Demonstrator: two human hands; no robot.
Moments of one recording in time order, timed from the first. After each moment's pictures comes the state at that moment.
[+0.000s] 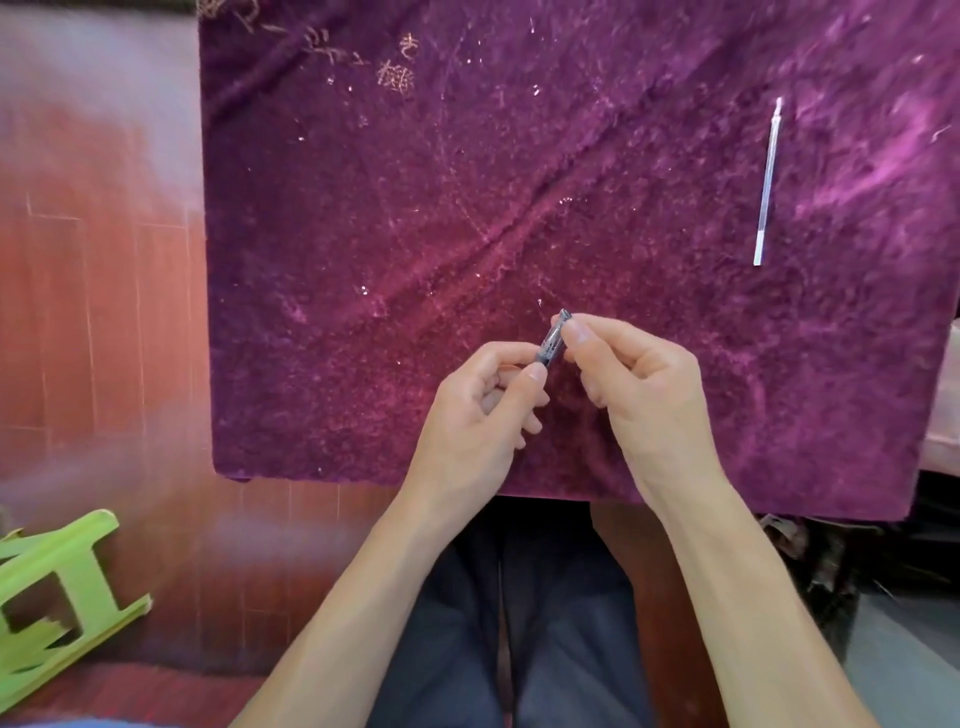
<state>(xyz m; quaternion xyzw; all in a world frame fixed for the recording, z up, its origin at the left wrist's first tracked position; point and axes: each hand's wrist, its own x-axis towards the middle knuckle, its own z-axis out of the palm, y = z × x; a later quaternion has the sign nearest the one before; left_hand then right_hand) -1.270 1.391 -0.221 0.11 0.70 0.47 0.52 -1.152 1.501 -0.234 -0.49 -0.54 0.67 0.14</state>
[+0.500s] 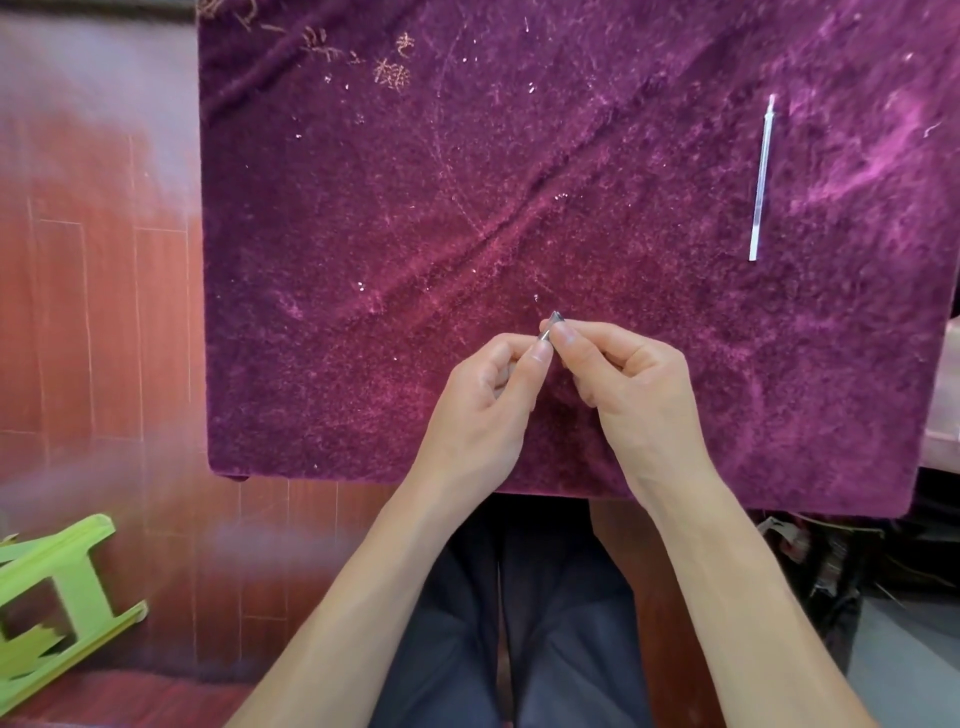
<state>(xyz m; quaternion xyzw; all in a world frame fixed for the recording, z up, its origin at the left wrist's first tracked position) -1.268 1.402 -0.220 0.18 0.71 0.45 0.51 -1.150 1.496 -0.239 -0.48 -0.55 0.67 0.14</state>
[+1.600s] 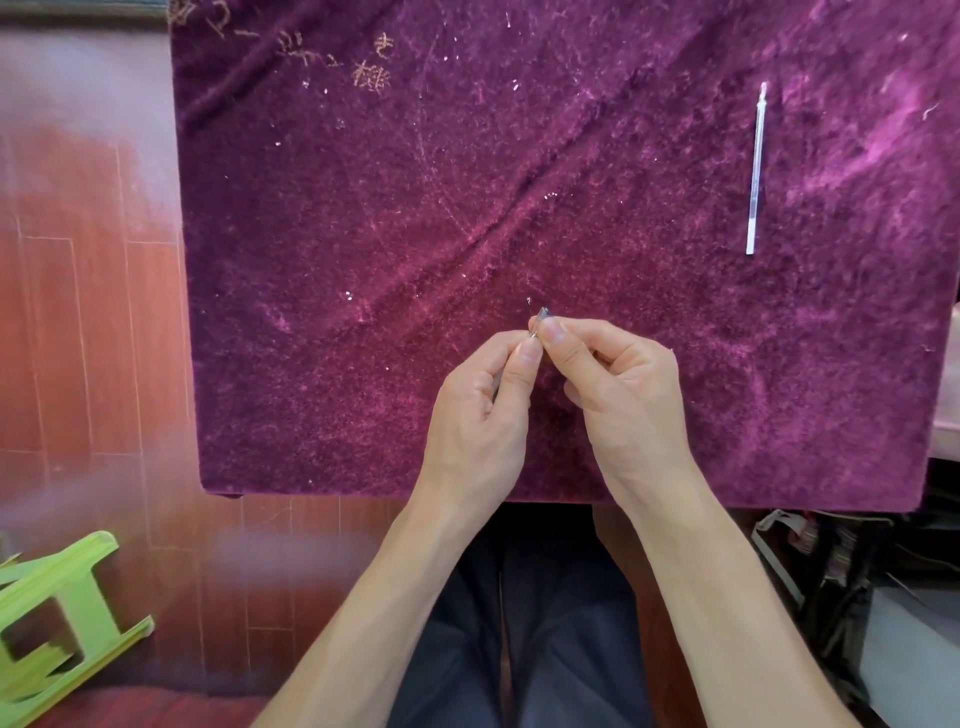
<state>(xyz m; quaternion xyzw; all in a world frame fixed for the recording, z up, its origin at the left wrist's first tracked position) -1.261 1.408 -0.221 0.21 0.75 0.45 0.44 -1.157 1.488 -0.252 -0.52 -0.48 0.68 0.18</state>
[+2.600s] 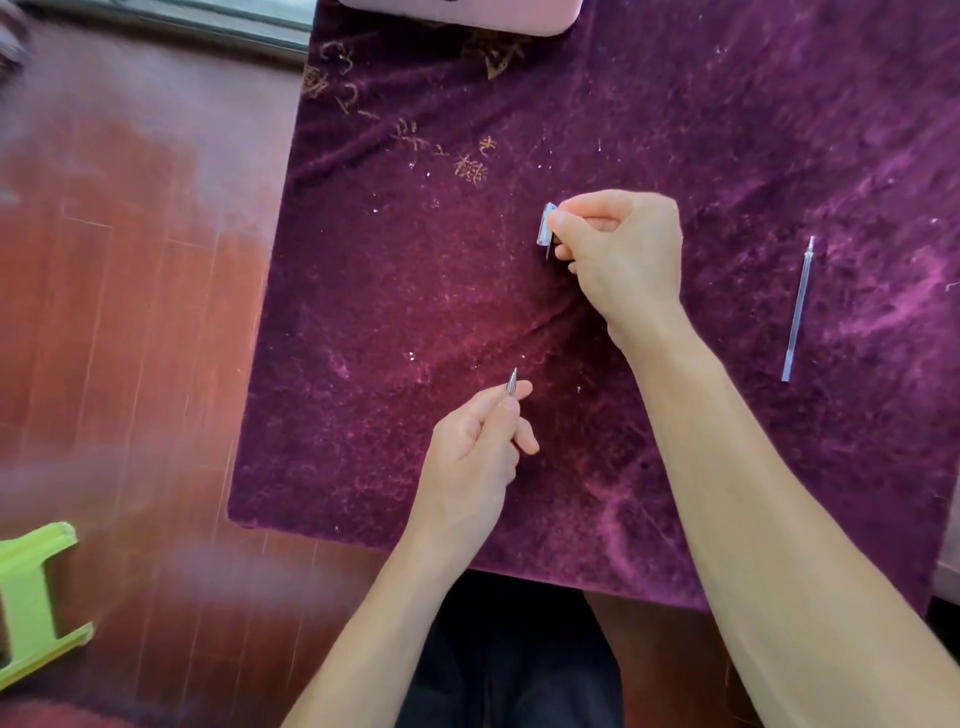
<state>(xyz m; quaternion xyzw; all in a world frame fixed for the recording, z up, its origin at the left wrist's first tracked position) -1.303 1.397 -0.234 0.00 0.67 0.56 0.49 -1.317 1.600 -0.257 -0.54 -0.67 0.50 0.11</state>
